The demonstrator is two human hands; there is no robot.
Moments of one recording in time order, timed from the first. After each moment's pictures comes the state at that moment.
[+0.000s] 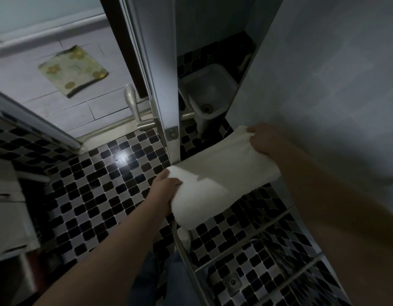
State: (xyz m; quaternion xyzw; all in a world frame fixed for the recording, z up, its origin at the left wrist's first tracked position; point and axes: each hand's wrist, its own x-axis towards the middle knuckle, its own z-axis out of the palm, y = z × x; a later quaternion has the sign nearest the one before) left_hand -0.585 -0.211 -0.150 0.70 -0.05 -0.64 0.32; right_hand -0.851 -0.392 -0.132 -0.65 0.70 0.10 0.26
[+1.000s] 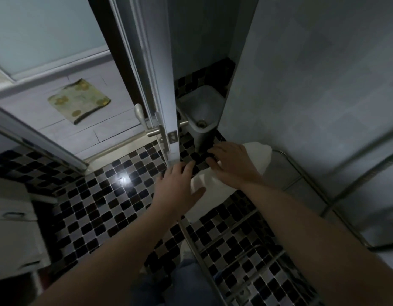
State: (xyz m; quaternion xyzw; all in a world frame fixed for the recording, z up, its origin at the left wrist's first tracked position) left_hand -0.600 -0.172 -0.072 0.67 -0.73 -0.16 0.05; right_hand -0.795 -0.251 -0.064 -0.83 0.53 -0.07 0.13
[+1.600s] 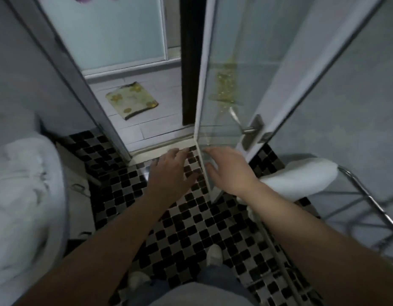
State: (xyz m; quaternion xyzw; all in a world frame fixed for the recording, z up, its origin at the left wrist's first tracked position) left_hand -0.367 -0.093 -0.026 0.73 -0.66 -0.09 0.14; right_hand -0.553 -0.163 -0.008 -0.89 0.42 -0.12 0.14
